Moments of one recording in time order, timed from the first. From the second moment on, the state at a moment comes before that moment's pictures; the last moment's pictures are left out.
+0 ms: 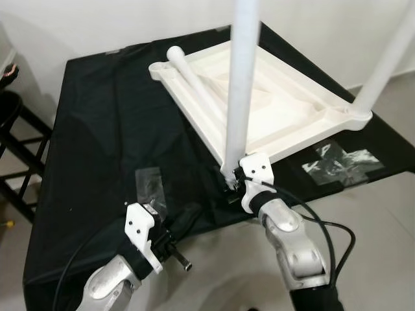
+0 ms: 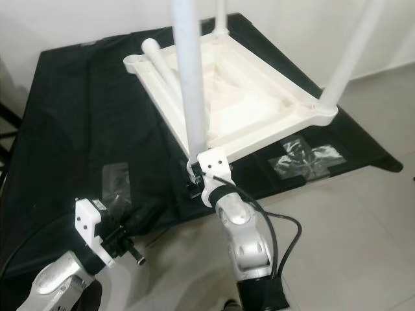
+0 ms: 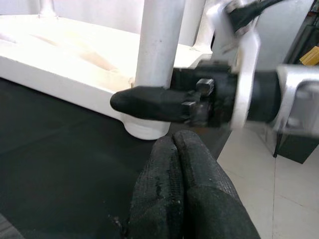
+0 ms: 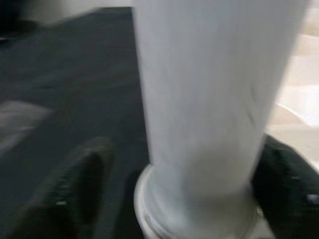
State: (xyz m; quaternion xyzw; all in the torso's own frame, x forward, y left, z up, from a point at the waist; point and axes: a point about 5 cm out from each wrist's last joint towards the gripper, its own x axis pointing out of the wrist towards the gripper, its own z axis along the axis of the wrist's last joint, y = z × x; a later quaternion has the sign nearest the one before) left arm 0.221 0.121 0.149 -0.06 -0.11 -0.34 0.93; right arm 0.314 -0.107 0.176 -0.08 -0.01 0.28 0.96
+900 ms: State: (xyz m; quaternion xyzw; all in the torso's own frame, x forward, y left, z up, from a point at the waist) left arm 0.213 0.121 0.145 -0.07 -0.10 -0.34 0.93; right arm 0.369 -0.169 0.262 -0.15 0.00 0.58 0.80
